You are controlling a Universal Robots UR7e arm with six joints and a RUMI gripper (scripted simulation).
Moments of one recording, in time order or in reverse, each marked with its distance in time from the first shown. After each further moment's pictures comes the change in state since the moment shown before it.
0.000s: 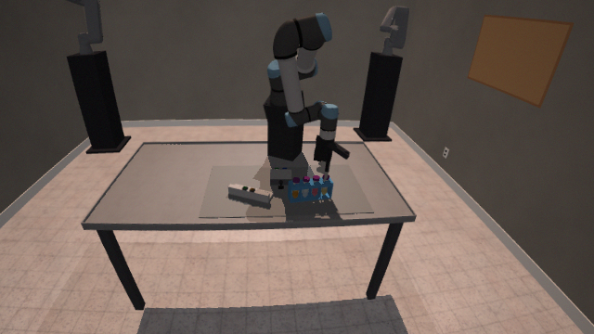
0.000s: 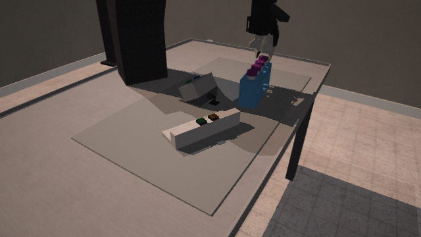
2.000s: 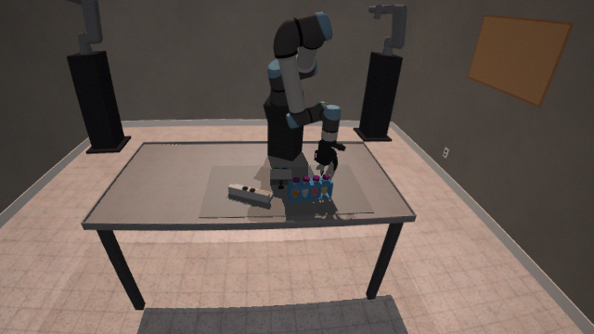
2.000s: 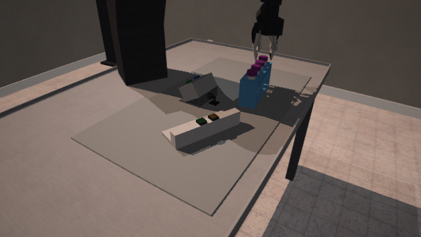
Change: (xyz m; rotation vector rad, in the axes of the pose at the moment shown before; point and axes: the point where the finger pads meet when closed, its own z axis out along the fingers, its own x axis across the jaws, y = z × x) arm 0.000 0.000 -0.001 -0.010 -0.004 -1.008
